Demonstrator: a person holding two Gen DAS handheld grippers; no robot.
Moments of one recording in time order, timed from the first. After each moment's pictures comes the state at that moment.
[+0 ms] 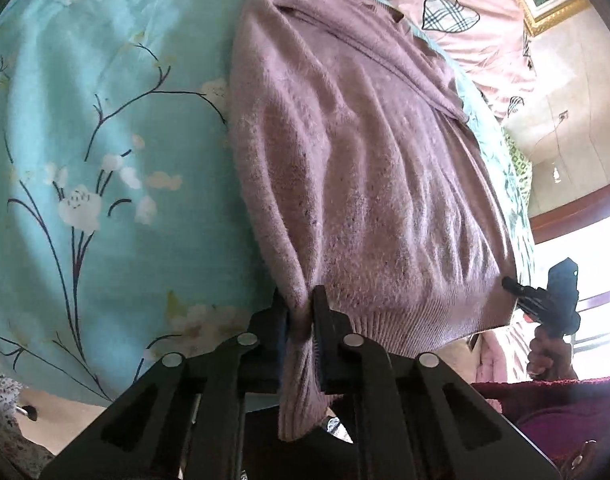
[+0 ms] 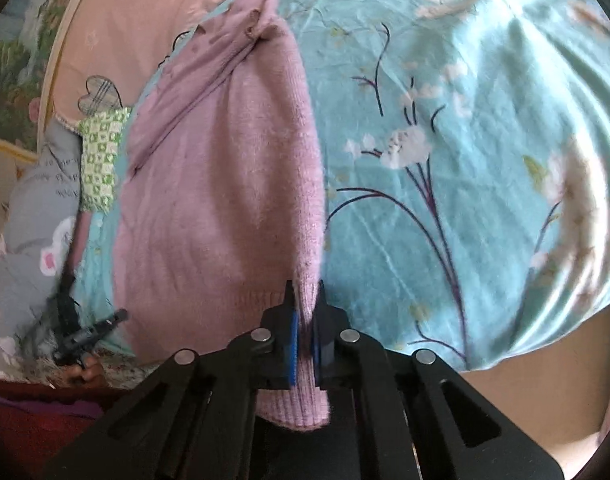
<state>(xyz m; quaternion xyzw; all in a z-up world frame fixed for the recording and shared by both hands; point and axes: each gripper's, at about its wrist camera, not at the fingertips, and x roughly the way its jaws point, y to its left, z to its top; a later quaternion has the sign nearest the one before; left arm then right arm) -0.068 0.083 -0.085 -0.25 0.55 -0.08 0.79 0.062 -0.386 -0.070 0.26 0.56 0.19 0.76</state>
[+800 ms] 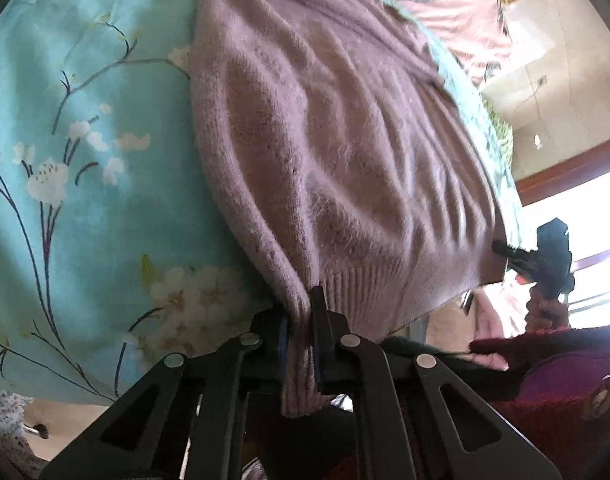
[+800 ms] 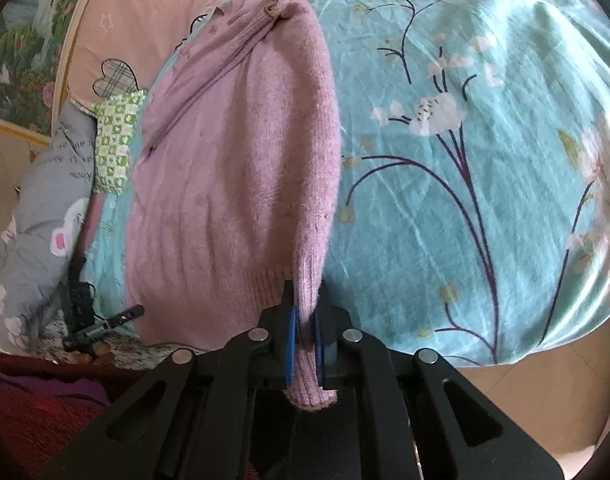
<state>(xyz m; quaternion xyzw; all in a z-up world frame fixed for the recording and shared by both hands) -0.074 0.067 -0.097 -0.24 0.55 -0.14 0.79 0.054 -0.376 -0.073 0.26 0.56 0.22 0.75</state>
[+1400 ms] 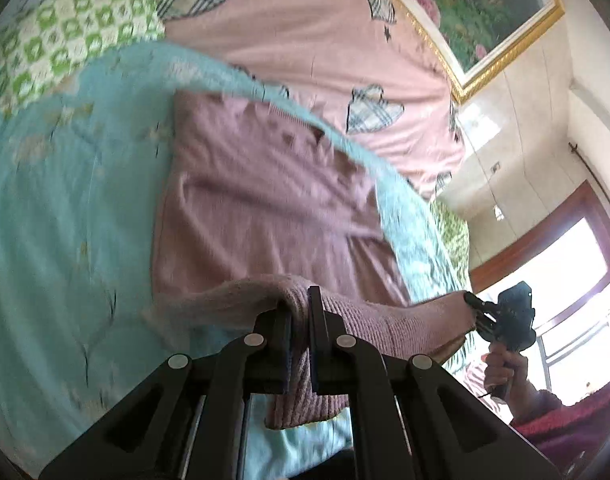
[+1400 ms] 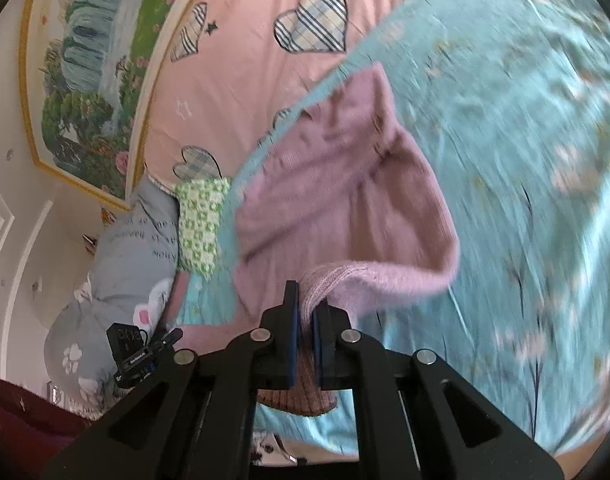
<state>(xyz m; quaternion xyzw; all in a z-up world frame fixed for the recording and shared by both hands) 0.011 0.116 0.032 -0.29 0.37 -0.15 0.87 0.133 -0.378 0.029 0.35 0.42 0.29 0.79</state>
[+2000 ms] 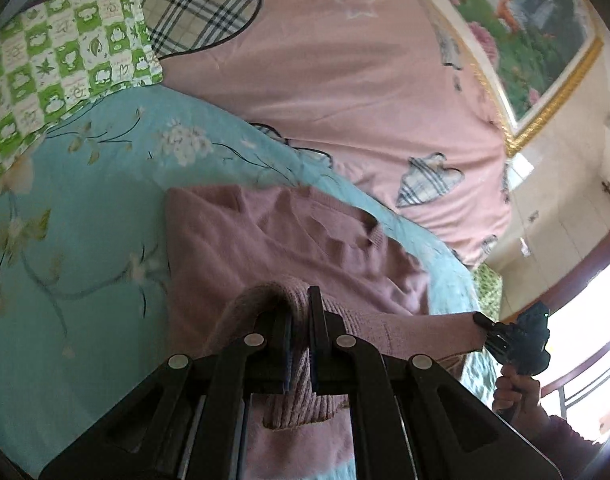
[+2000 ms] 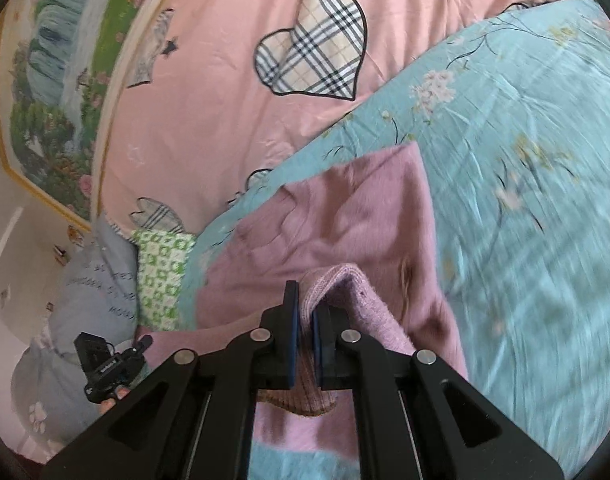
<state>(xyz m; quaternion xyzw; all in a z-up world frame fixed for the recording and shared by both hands) 0.209 0.159 0.028 -0.30 0.35 -0.08 0.89 0.334 -0.333 0.032 0.30 0.41 0.25 0.82</state>
